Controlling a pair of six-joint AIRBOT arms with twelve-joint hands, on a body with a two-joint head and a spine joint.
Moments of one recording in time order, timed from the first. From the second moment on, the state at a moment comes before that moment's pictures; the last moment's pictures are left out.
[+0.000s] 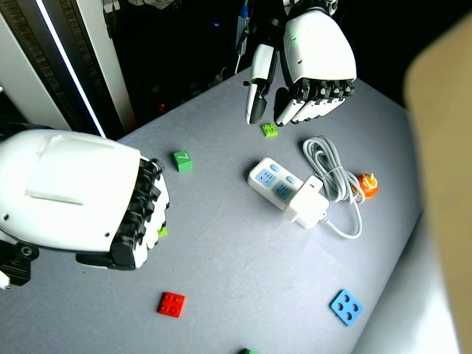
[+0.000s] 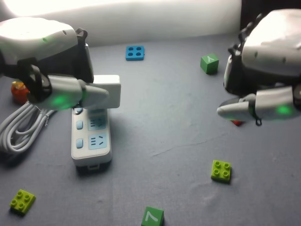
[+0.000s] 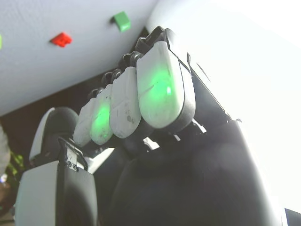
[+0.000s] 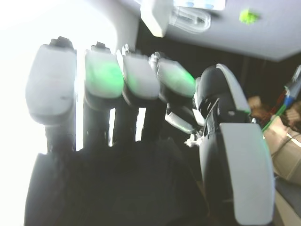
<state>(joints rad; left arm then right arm) 0.17 -0.68 0.78 -1.09 -0.17 1.96 -0.20 -0.80 0.87 -0.94 0.22 -0.24</state>
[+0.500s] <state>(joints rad) 0.18 -0.68 0.79 -1.09 -0.20 1.96 -0.23 -0.79 0.88 -1.06 0.49 -0.22</state>
